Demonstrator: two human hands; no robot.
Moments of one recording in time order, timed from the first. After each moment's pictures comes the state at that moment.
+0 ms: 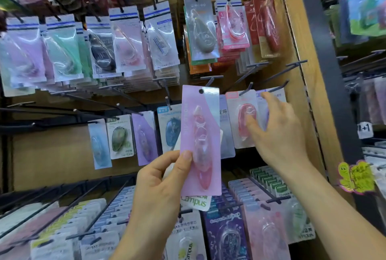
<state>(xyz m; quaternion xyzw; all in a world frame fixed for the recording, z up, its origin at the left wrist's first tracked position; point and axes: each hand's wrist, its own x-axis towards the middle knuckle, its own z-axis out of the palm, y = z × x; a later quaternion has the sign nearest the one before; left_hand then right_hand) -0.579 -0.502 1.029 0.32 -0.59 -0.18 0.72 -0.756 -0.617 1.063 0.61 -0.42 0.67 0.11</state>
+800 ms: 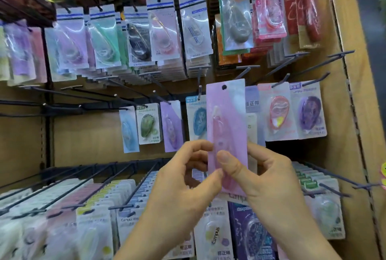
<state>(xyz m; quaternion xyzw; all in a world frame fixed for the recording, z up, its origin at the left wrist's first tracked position) -0.542 -0.480 1.013 0.39 -0.71 -0.02 0.59 -0.685 -0.520 1.008 0.67 -0.09 0.64 -0.36</state>
